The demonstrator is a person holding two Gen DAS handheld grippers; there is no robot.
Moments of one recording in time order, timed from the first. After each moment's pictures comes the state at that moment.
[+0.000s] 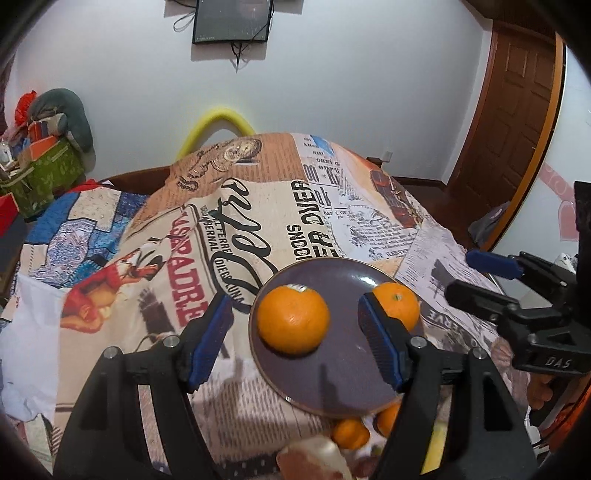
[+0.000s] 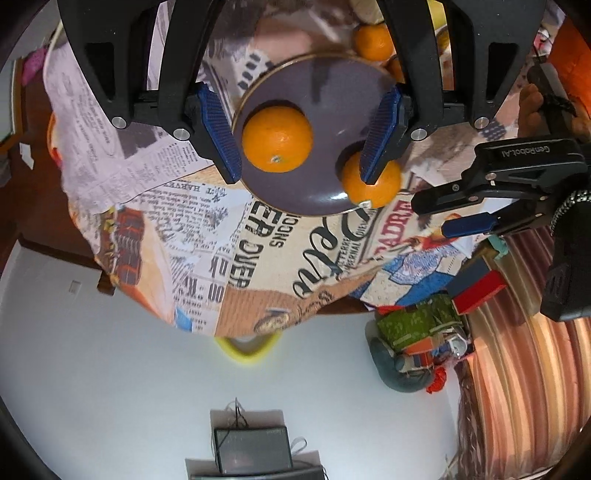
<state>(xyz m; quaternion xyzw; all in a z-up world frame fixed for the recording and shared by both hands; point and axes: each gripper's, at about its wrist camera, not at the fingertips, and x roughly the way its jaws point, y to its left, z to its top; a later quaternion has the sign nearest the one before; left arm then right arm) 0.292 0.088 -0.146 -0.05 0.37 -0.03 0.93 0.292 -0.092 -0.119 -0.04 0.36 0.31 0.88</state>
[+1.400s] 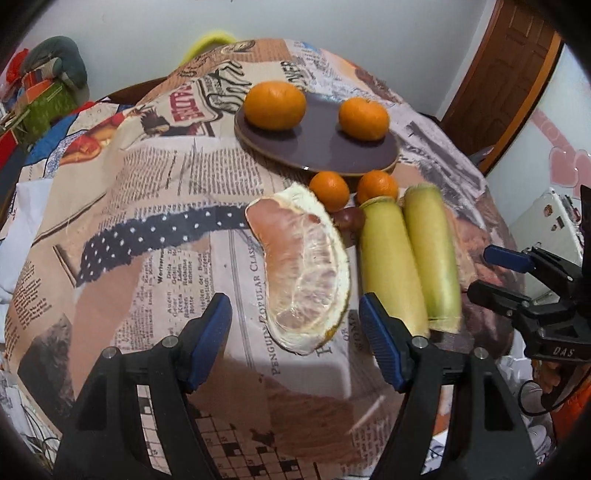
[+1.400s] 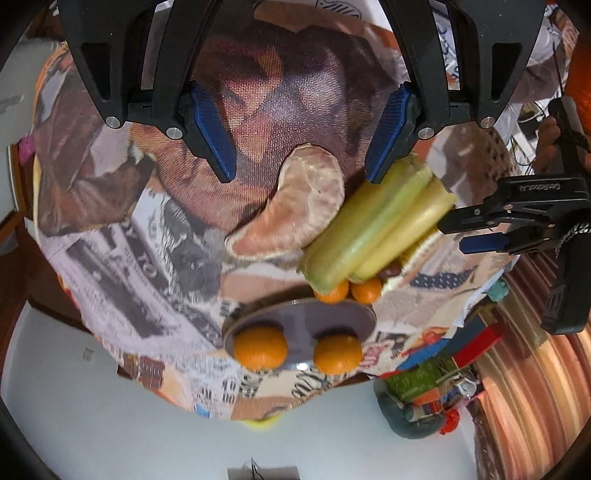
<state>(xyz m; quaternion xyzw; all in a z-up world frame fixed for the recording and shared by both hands) 0.153 0.063 -0.237 -0.06 0.49 -0.05 0.87 0.155 -0.134 -0.201 -0.04 0.46 0.28 0.84</state>
